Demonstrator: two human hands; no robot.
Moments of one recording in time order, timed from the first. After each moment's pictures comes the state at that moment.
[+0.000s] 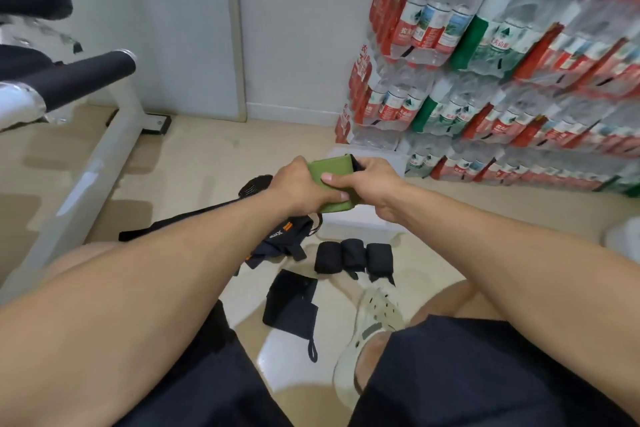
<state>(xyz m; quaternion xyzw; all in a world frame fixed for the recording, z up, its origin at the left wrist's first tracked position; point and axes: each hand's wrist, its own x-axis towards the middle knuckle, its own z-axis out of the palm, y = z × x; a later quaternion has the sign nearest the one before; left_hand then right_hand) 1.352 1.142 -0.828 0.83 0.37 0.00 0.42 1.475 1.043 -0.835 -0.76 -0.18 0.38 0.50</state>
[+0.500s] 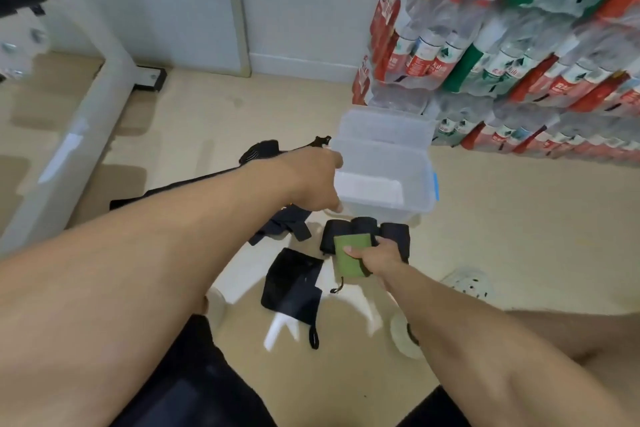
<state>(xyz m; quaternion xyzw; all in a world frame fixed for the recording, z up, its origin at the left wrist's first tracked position) 1.394 1.154 -0.854 0.92 0.21 -0.21 0.25 1.498 0.974 -1.094 -0.82 0.04 0.41 0.39</state>
